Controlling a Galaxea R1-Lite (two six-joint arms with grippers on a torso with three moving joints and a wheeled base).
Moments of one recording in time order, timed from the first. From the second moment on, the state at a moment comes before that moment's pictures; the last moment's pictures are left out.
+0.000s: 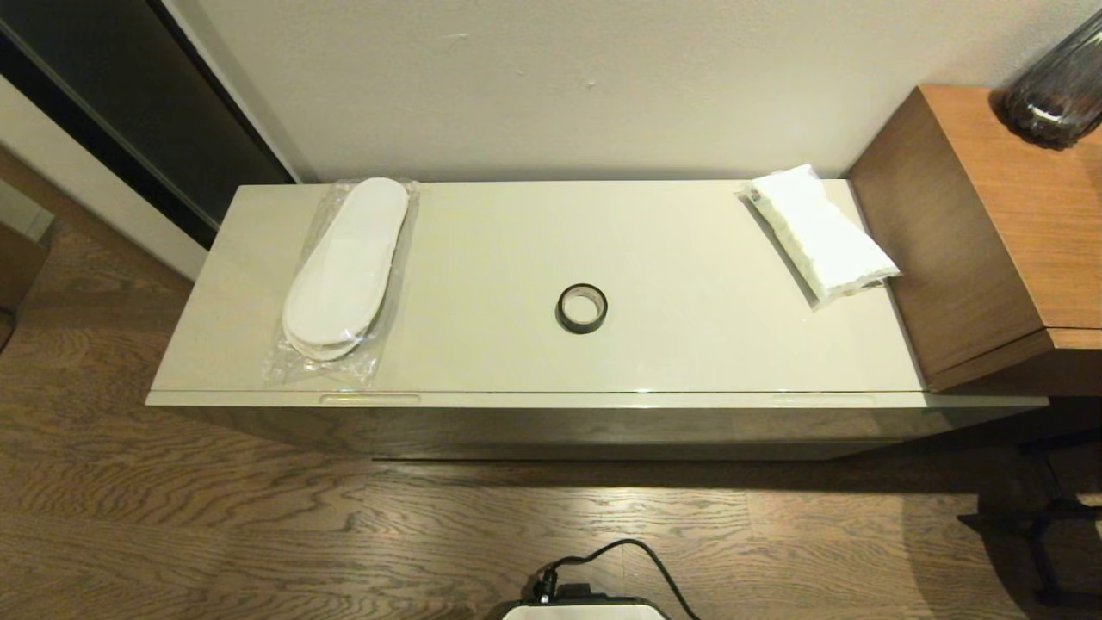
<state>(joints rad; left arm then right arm) -0.01 0.00 0.00 0.00 0.00 -0.03 0.00 0.00 0.00 0.00 0.01 -0.02</state>
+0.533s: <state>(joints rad) -0.01 0.00 0.00 0.00 0.00 -0.03 0.00 0.00 -0.02 0.06 0.01 -0.05</state>
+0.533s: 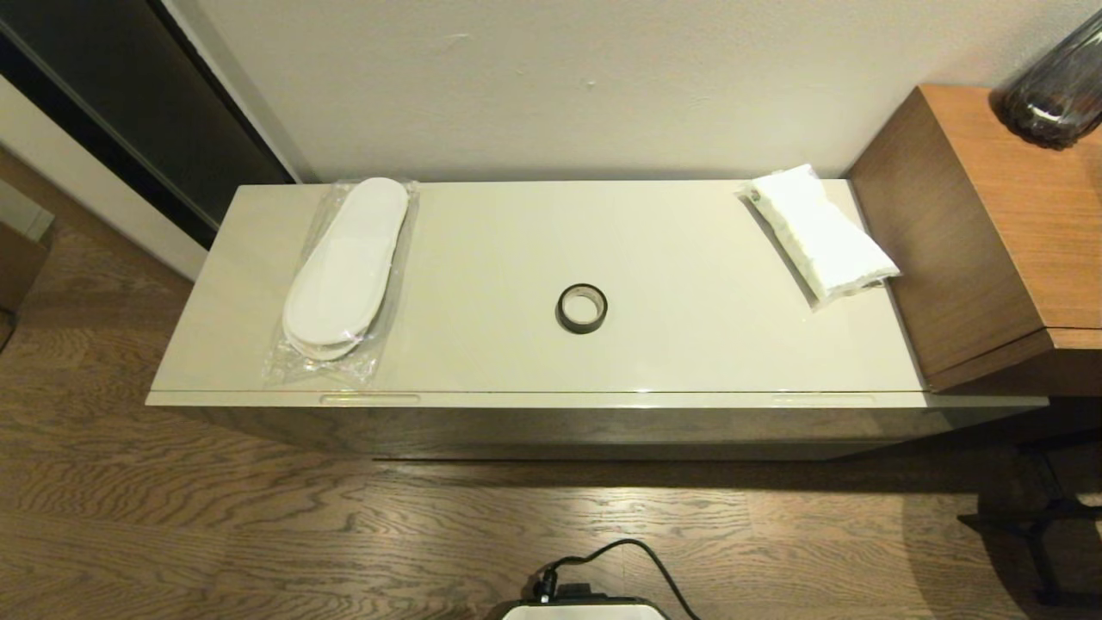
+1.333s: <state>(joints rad) -0.01 0.00 0.00 0.00 0.00 -0.03 0.01 0.86 -0.99 0.62 0.10 0.24</state>
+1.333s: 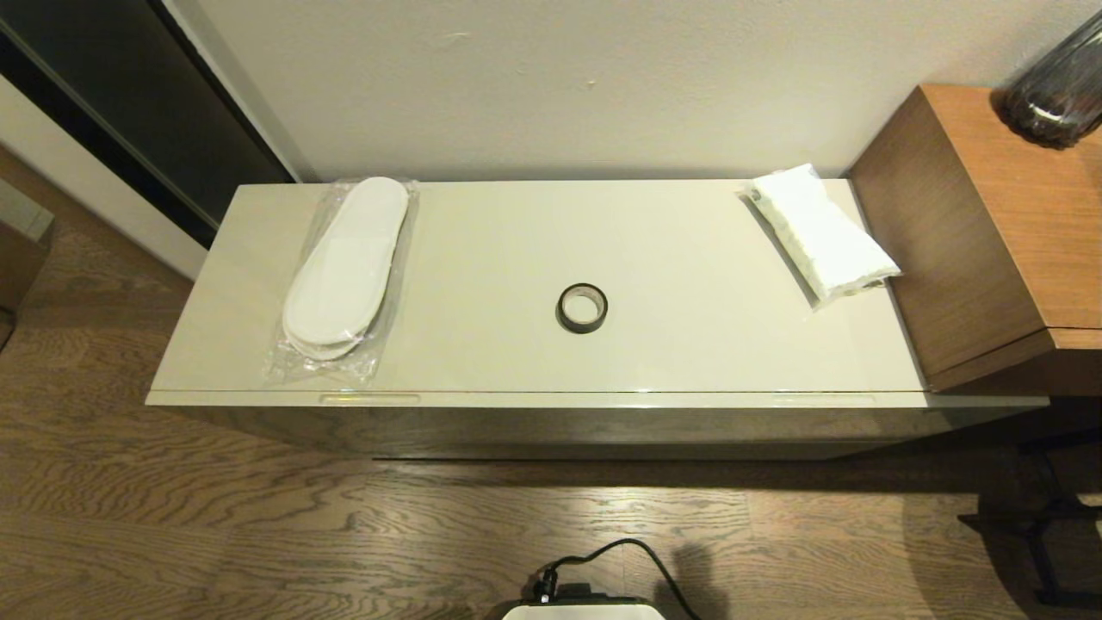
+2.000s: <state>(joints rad) -0.01 0.00 0.00 0.00 0.00 -0.03 0.03 1.65 -1.31 0.72 0.17 0.36</state>
